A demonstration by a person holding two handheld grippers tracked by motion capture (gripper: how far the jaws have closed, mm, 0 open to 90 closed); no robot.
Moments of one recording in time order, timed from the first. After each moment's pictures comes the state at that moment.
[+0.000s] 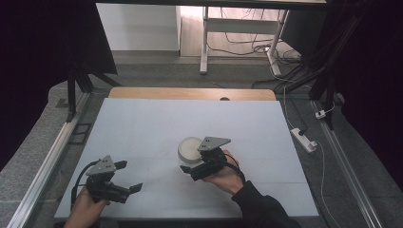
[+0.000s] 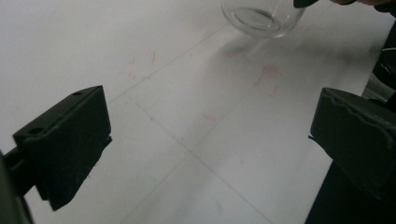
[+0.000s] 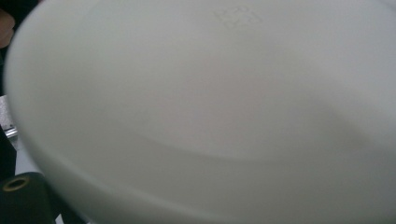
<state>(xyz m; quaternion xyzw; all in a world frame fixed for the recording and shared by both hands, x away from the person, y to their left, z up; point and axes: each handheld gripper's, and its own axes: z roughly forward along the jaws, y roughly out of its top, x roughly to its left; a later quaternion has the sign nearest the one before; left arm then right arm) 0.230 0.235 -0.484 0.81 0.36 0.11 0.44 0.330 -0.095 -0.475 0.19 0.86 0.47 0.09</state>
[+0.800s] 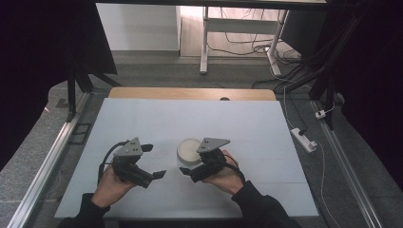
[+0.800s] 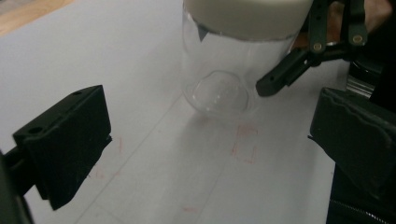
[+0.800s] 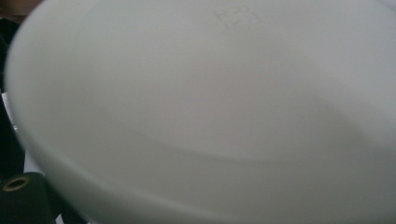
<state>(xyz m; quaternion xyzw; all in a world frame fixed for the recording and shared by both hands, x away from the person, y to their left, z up) 0.276 0.177 -0.447 0.84 0.26 0.10 0.46 0.328 -0.094 -0.476 0.18 0.86 0.47 0.08</state>
